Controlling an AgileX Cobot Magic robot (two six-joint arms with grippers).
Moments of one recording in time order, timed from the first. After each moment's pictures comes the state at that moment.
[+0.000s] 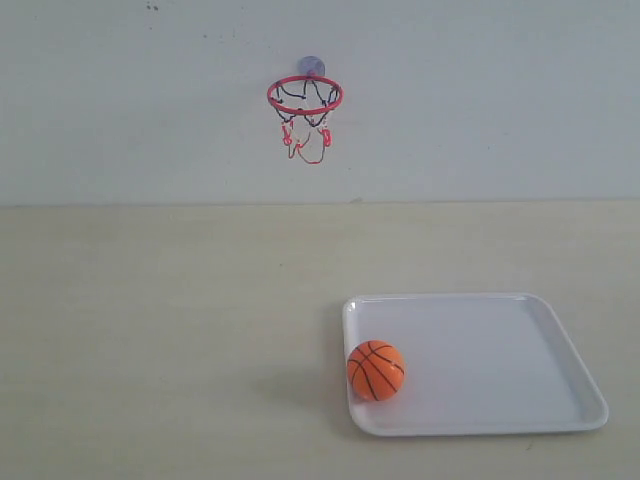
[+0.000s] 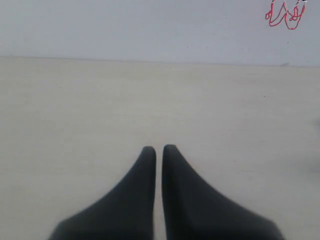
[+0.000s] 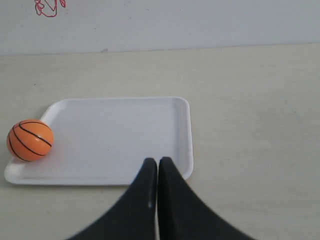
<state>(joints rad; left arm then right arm) 0.00 0.00 0.00 -0.06 0.31 0.00 0.10 0.00 0.00 0.17 0.35 -0.07</state>
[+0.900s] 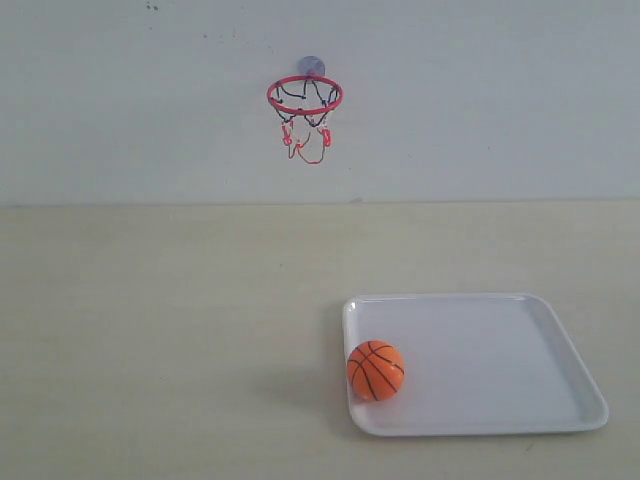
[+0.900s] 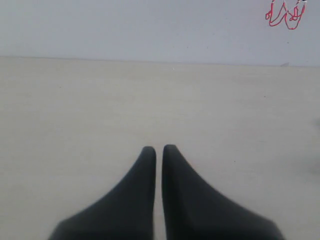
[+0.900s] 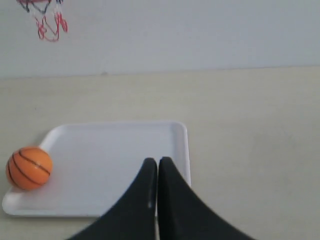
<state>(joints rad) 0.00 0.00 0.00 -0.06 0.31 0.00 0.10 0.00 0.00 0.17 0.26 -0.07</state>
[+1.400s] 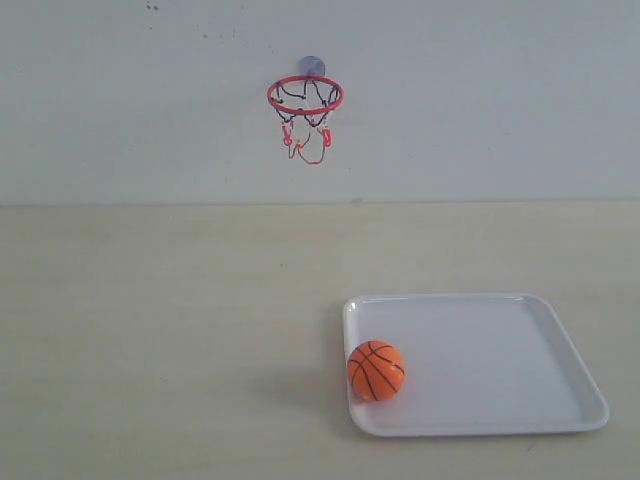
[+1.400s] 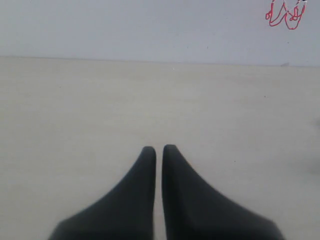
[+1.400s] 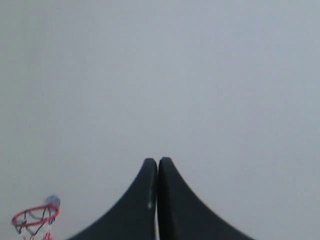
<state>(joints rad) 0.00 0.00 0.00 -0.06 0.31 0.00 0.10 0.00 0.00 0.17 -0.45 -0.08</state>
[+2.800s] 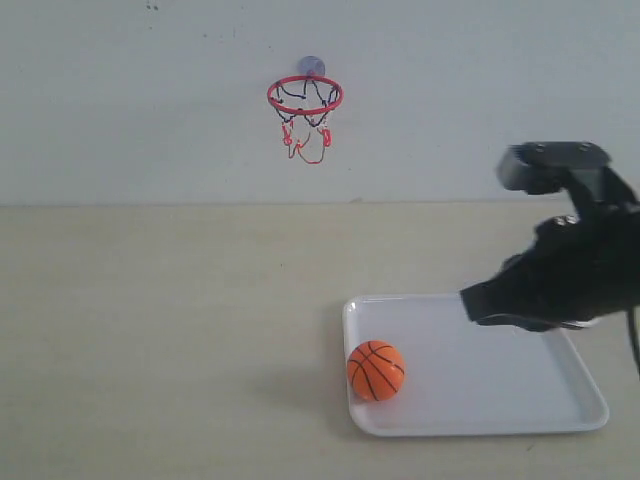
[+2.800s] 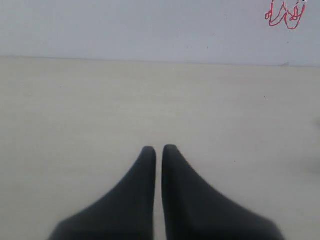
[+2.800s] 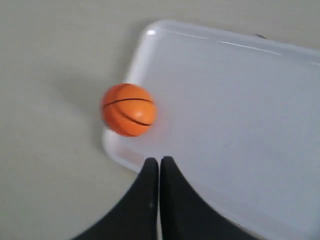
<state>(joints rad) 0.00 0.00 0.00 -0.06 0.31 0.00 0.30 1.35 -0.81 0.65 0.55 -0.63</state>
